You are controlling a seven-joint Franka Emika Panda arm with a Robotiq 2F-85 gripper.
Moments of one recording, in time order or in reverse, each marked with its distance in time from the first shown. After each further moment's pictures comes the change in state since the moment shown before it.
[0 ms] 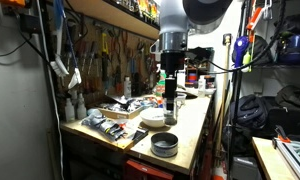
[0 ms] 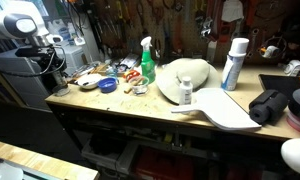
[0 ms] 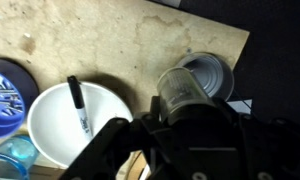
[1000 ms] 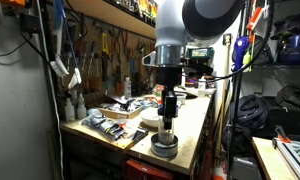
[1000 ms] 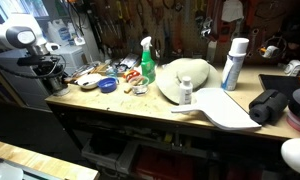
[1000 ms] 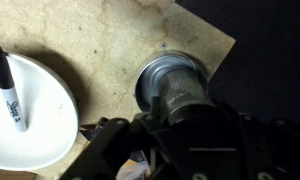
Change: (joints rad) arm 0.066 0.091 0.020 -0.025 0.049 0.124 -0.169
